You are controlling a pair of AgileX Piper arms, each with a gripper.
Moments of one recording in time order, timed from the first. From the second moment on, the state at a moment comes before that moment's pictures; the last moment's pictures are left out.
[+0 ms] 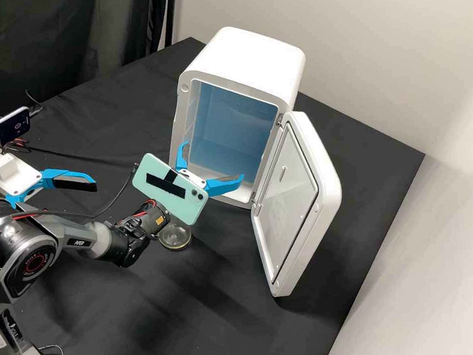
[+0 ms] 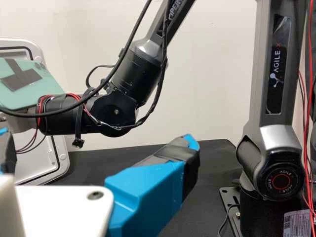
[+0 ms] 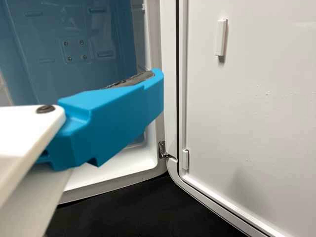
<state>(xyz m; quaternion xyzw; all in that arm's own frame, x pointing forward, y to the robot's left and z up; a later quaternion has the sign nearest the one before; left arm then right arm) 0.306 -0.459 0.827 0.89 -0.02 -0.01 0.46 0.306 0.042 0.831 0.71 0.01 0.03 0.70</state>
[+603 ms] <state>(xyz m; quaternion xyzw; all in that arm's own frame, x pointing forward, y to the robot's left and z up) 0.303 -0.453 0.822 0.89 -0.01 -0.01 0.46 0.306 0.042 0.831 0.71 0.01 0.03 0.70</state>
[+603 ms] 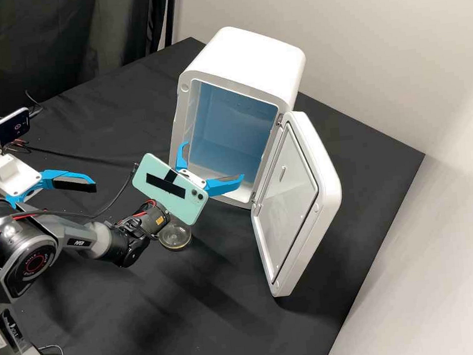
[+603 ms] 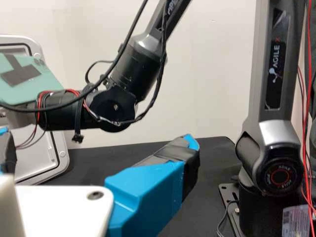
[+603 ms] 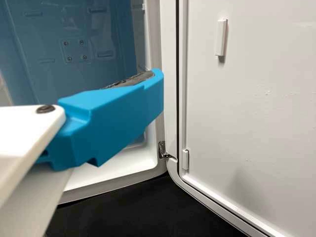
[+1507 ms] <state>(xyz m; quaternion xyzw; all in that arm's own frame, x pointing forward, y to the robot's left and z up) 0.288 -0.382 0.815 0.88 0.08 0.03 0.47 0.306 0.042 0.831 0.71 0.01 0.03 0.70</state>
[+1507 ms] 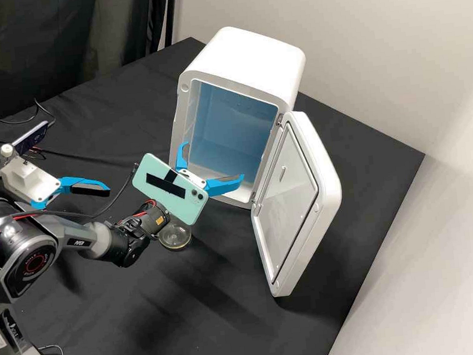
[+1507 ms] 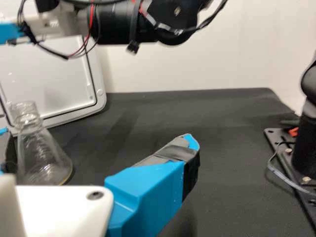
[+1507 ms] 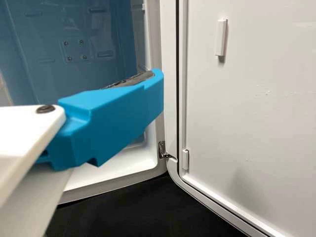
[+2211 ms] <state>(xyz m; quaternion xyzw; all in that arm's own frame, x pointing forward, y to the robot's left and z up) 0.278 -0.348 0.823 0.87 0.11 0.06 0.47 0.306 0.042 0.831 0.71 0.01 0.03 0.70</state>
